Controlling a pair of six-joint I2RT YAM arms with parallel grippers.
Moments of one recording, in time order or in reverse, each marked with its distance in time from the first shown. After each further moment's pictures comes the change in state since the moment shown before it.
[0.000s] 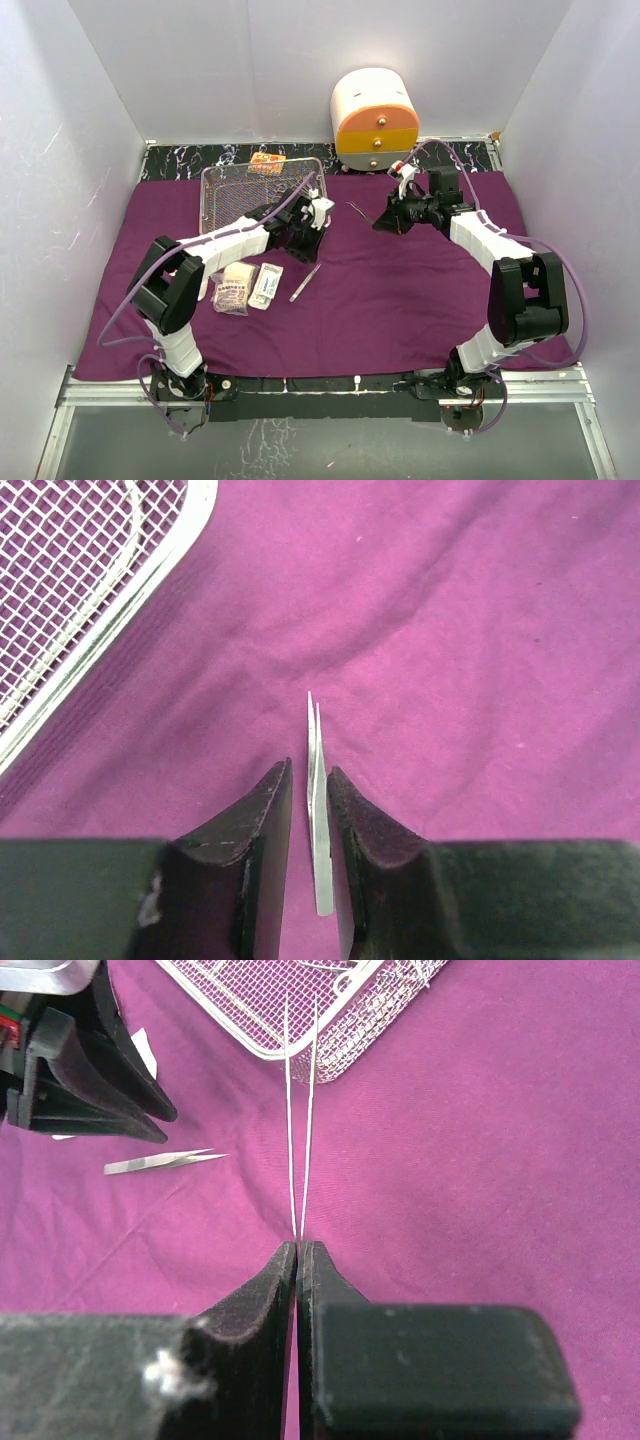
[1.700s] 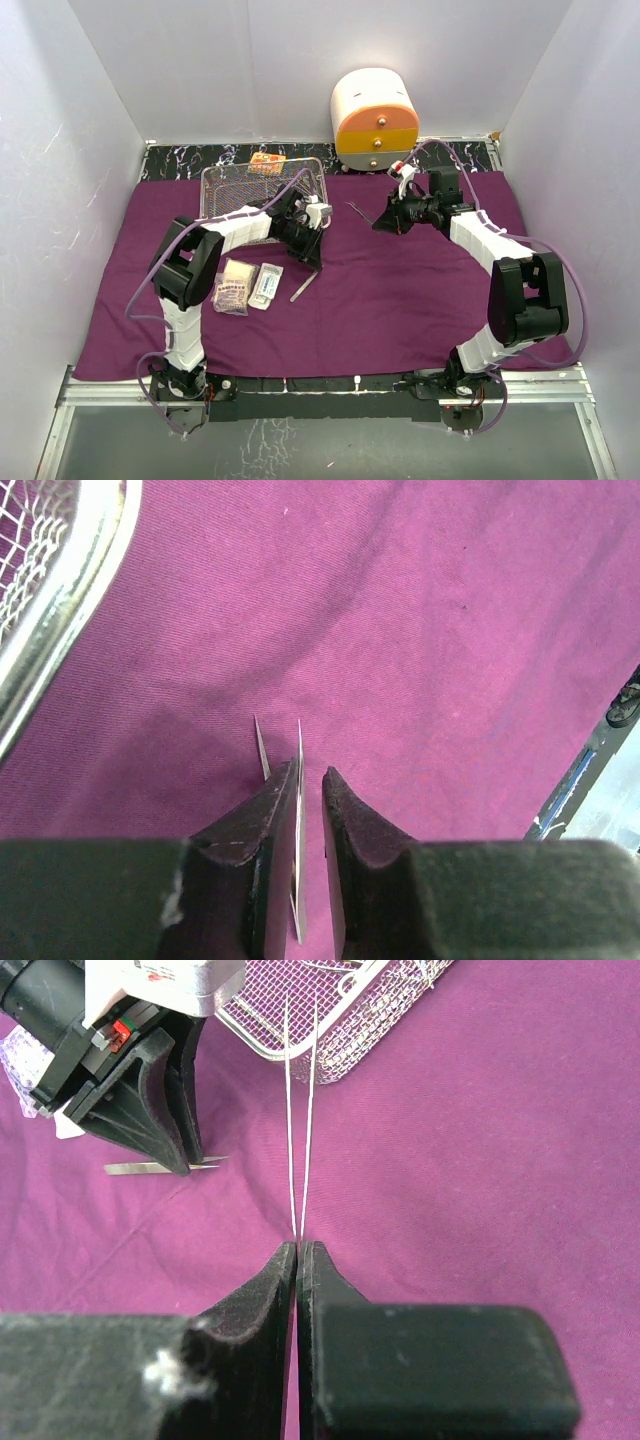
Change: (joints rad) left arm 0.114 0.190 0.092 -0.054 0.436 0.042; right arm -0.001 0.000 0.000 0.000 -0.007 0.000
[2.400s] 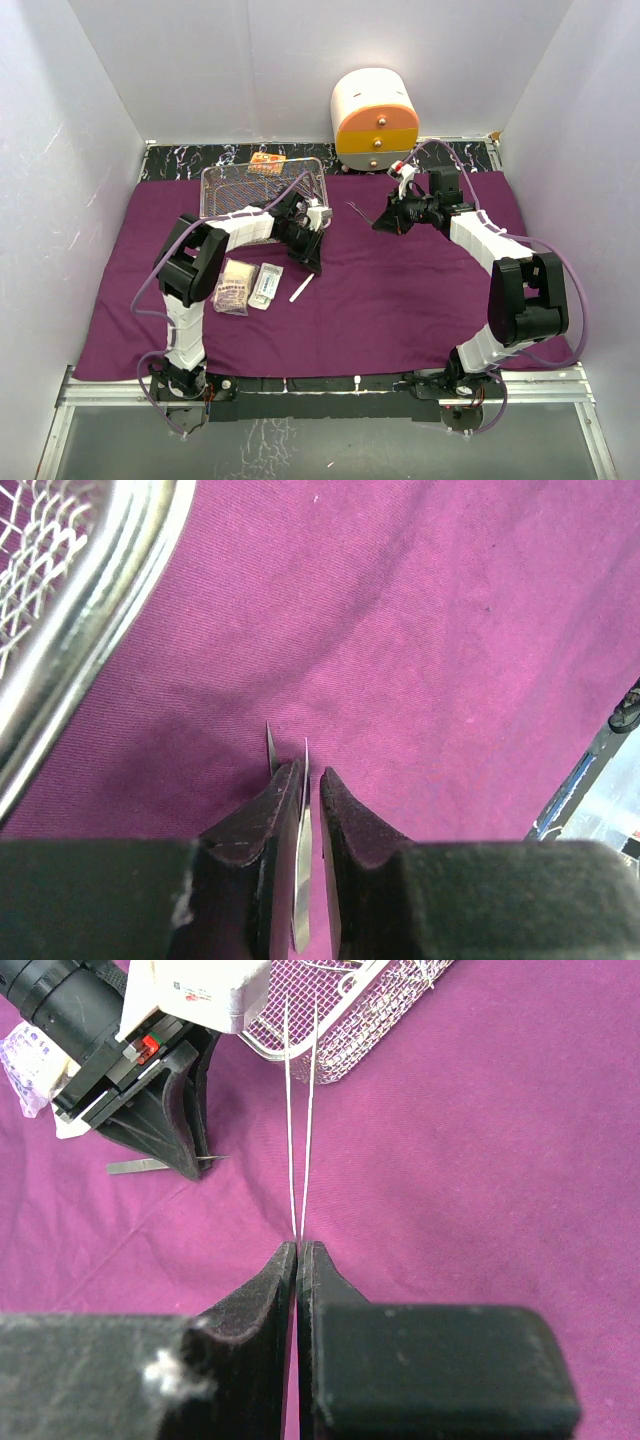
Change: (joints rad) left arm 0.000 0.042 0.013 -0.009 0.002 -0.019; right arm 0.000 0.000 0.000 0.000 0.000 0.000
